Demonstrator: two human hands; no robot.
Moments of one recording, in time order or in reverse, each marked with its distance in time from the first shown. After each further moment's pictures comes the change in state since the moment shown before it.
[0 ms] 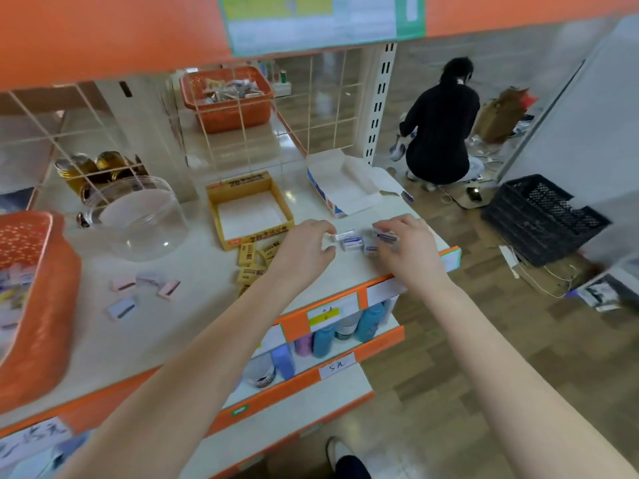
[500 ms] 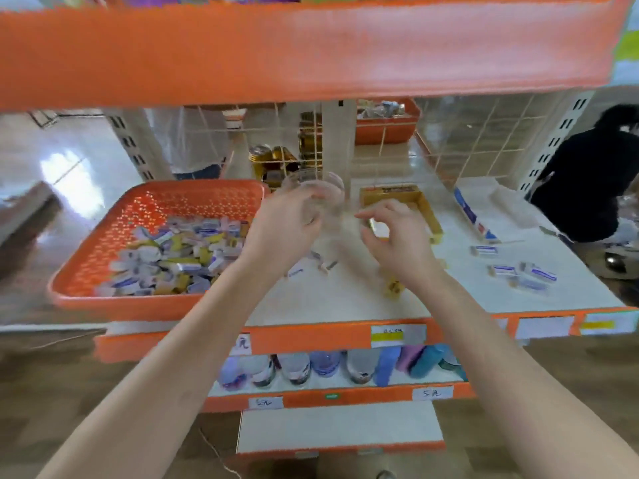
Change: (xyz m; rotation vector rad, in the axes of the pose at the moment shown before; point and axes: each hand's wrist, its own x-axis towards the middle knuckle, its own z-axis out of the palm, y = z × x) left_hand -0.139 -0.101 -0.171 0.057 0.469 -0.193; right_hand -0.004 -0.214 0.075 0.276 -0.030 -0.492
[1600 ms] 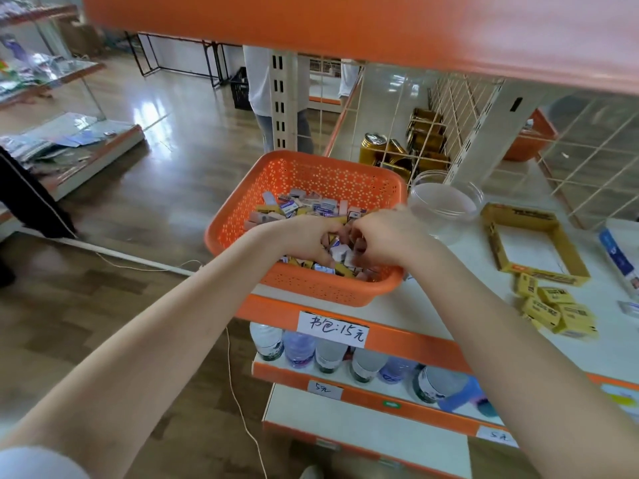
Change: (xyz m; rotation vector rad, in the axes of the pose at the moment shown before) left_hand -0.031 -0.159 -0.075 0.096 -0.756 -0.270; right_hand 0.058 -0.149 0.126 -0.649 -0.712 -0.391
